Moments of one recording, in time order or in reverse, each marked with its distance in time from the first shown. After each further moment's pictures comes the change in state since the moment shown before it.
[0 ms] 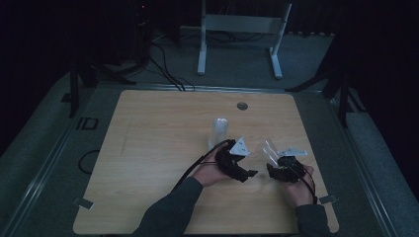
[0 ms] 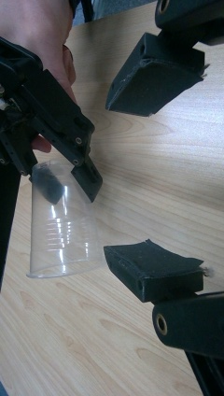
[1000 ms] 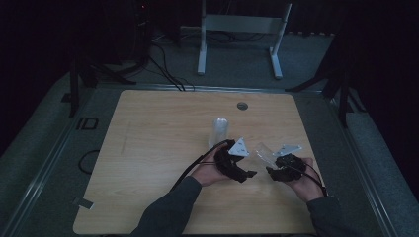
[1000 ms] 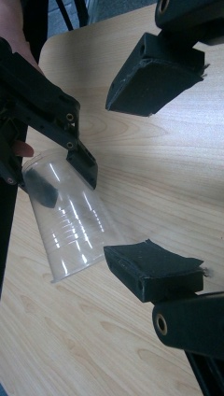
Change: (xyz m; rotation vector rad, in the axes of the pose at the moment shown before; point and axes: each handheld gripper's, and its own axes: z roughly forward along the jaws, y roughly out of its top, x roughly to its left) left arm 0.001 -0.001 -0.002 0.004 -0.016 0.025; right arm -0.002 0.016 -0.013 0.076 0.105 -0.291
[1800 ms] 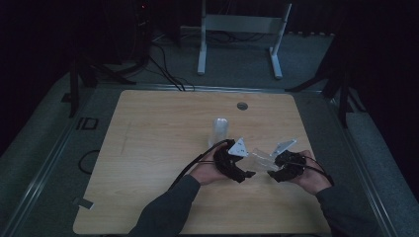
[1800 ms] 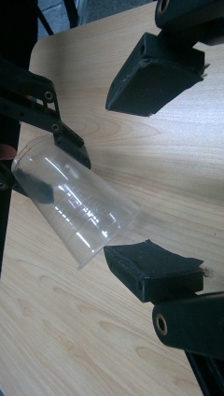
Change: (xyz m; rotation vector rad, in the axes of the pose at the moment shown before) left arm 0.002 0.000 -0.003 0.021 -0.004 0.021; right arm -0.008 0.016 -0.008 0.136 0.135 -0.199
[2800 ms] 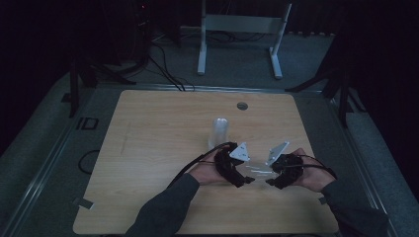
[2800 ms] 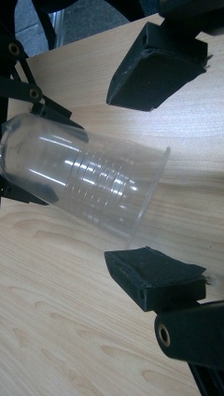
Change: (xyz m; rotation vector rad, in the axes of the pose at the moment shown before) left arm -0.004 0.001 0.000 0.044 -0.072 0.075; right arm 0.015 0.014 -0.019 0.059 0.158 -0.257
